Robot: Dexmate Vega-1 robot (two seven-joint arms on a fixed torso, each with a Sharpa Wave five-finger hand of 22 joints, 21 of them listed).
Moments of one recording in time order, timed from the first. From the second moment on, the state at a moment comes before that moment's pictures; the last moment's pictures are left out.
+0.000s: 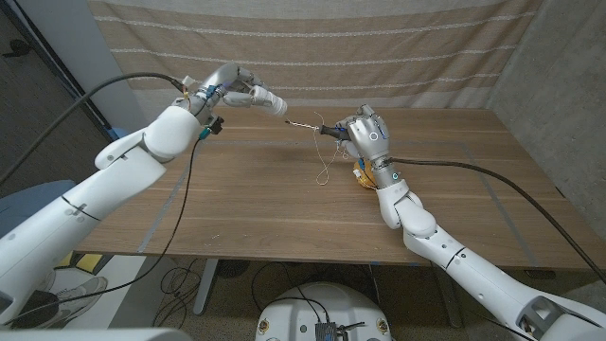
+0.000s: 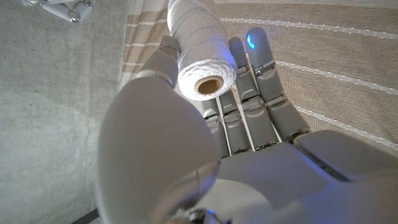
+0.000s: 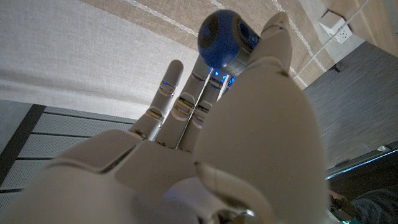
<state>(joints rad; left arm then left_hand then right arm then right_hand) 0.90 0.96 0.25 -2.12 -0.03 0.27 0.11 1.14 -0.14 0.49 -0.15 0.18 0.97 0.08 0.27 0.26 0.89 0.02 0.37 0.63 1.03 -0.02 0.38 0.59 0.80 -0.09 1.22 0.17 -0.88 -0.52 -0.66 -1.64 -1.19 -0.25 -0.73 1.31 -0.05 -0.24 -0.04 0.40 1.21 -0.10 0.20 0.20 1.18 -0.13 0.26 0.46 1.12 -0.21 0.33 0.91 0.39 -0.05 1.13 0.19</state>
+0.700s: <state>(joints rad) 0.75 0.98 0.43 -2.07 0.00 0.46 -0.05 1.13 -0.13 0.49 -0.15 0.18 0.96 0.09 0.26 0.28 0.88 0.02 0.36 0.63 1.03 -0.02 0.36 0.56 0.80 -0.09 1.22 0.17 -0.85 -0.65 -0.77 -1.82 -1.11 -0.40 -0.34 1.31 -0.05 -0.25 -0.03 0.39 1.21 -0.10 0.20 0.20 1.17 -0.12 0.25 0.46 1.12 -0.21 0.33 0.92 0.39 -0.04 1.14 0.19</state>
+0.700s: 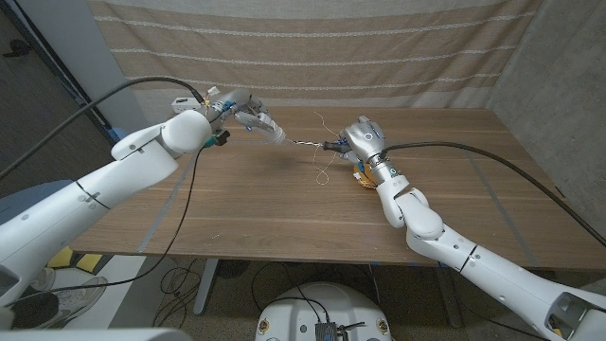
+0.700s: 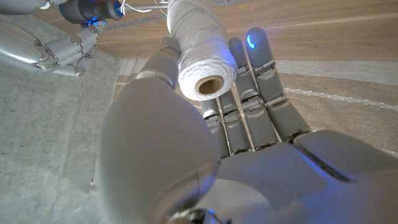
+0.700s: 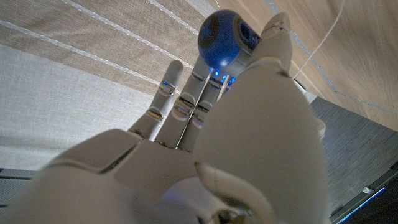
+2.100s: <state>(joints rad) 0.59 0.96 0.68 -1.97 0.11 0.62 -0.18 1.11 -0.11 0.50 -0.15 0.17 0.90 0.06 0.25 0.32 0.86 -0.01 0.33 0.63 1.03 -0.03 0.30 0.49 0.78 -0.09 1.23 0.17 -0.80 -0.65 -0.86 -1.83 -1.07 -0.42 -0.02 1.35 0.00 -0.19 0.01 0.37 1.11 -0.12 0.19 0.22 1.06 -0.07 0.19 0.41 1.01 -0.17 0.26 0.90 0.41 -0.05 1.14 0.17</state>
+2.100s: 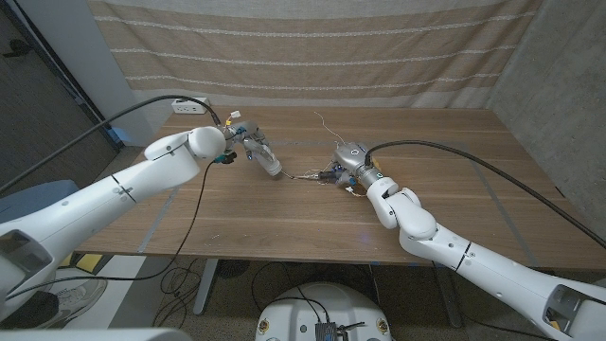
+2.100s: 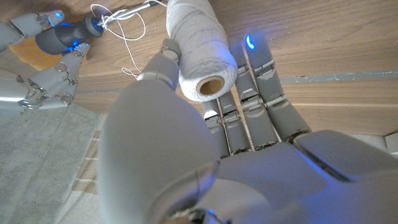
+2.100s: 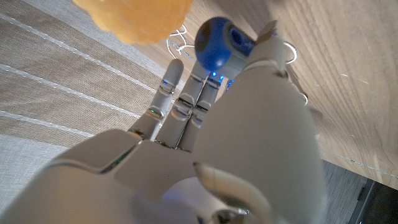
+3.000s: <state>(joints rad) 0.60 0.97 0.72 -2.03 0.34 0.63 -0.19 0.86 0.00 0.30 -0.02 0.20 0.21 -0.08 0.17 0.19 0.28 -0.02 0.17 0.43 0.31 -0.01 0.19 0.27 0.16 0.11 0.89 0.17 -0.80 -0.66 -0.86 -1.84 -1.09 -0.48 -0.02 1.12 0.03 -0.32 0.14 0.41 0.35 -0.20 0.17 0.20 0.31 -0.09 0.18 0.27 0.32 -0.04 0.20 0.60 0.18 -0.02 0.85 0.17</state>
